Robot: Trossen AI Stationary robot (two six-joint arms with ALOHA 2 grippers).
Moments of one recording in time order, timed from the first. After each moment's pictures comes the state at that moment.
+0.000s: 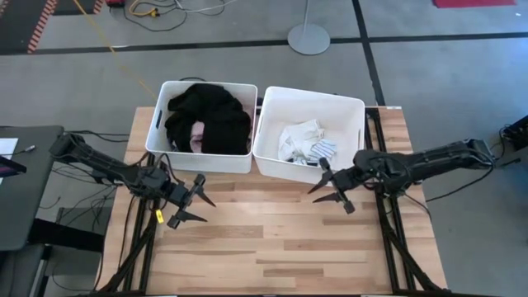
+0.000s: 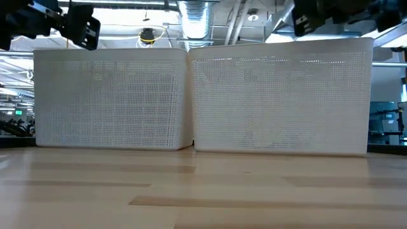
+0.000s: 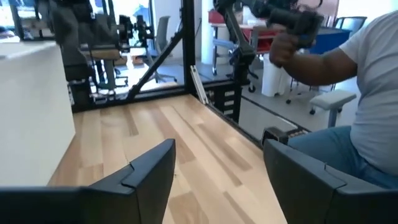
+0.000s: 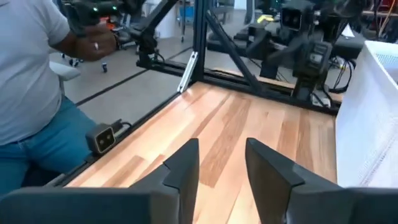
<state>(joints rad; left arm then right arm) -0.33 0.66 0.21 0.44 0.10 0.03 0.09 0.88 0.50 0.20 -0.32 -0.13</state>
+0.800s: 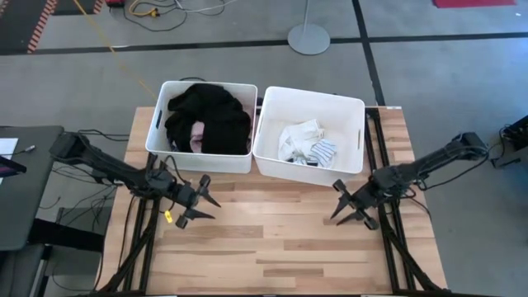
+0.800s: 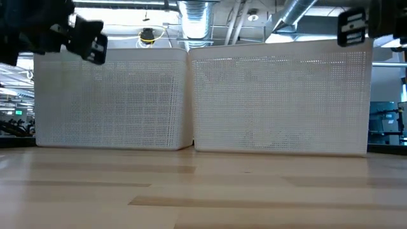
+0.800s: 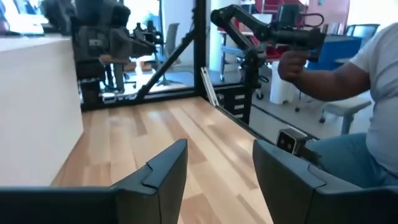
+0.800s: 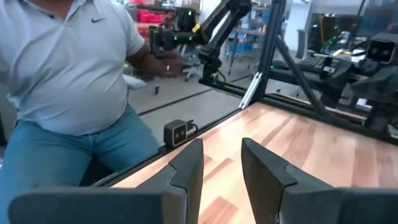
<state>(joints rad) -0.28 0.90 0.14 0.78 0.11 0.02 0.35 0.64 0.17 0.43 -0.29 -0.10</state>
